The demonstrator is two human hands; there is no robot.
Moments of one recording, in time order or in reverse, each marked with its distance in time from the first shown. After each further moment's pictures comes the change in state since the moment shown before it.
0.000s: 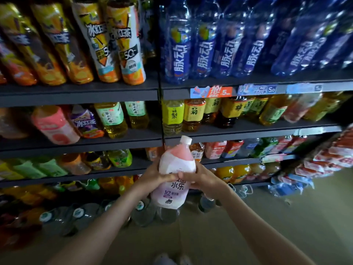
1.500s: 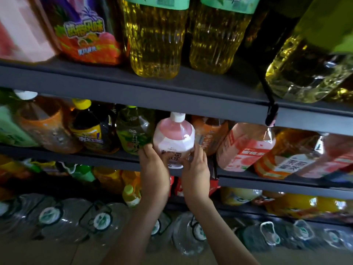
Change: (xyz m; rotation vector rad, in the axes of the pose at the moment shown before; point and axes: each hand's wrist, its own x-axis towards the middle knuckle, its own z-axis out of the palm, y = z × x) left_hand 0.209 -0.271 -0.138 0.463 1.072 0.139; right_hand 0.351 0.211 0.080 -0.702 0.700 -0.322
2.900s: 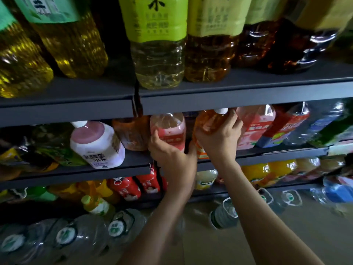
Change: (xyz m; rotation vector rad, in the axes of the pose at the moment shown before) left_hand -0.118 0.174 0.110 -0.289 0.020 0.036; right_hand 0.068 0.108 -0.199 -0.005 0.503 0.068
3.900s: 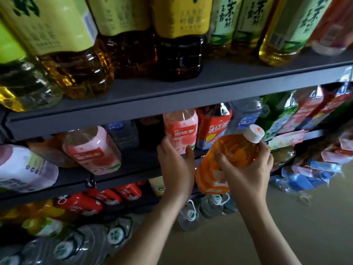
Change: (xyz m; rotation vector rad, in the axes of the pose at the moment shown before) left_hand -0.101 0.069 0.128 0.043 -0.314 0.096; right_hand 0.032 0.120 -0.195 0.212 0.037 0.302
